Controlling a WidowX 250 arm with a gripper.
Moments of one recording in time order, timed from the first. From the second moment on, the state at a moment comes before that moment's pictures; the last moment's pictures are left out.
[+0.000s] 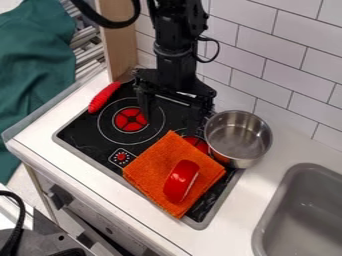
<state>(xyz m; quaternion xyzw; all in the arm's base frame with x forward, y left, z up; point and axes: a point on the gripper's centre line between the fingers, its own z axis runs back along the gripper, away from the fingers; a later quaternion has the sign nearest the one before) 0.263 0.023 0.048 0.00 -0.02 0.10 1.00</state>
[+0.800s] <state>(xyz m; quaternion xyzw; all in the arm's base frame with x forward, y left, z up) 0.301 0.089 0.033 -0.02 -0.04 0.11 0.99</state>
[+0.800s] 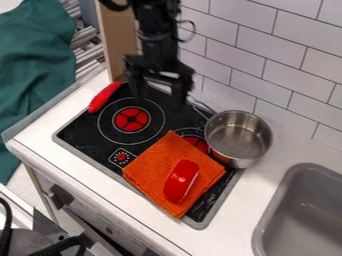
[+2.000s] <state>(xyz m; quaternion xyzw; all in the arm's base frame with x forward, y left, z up) 0.310 0.201 -0.021 -0.03 -0.02 0.15 0.99</state>
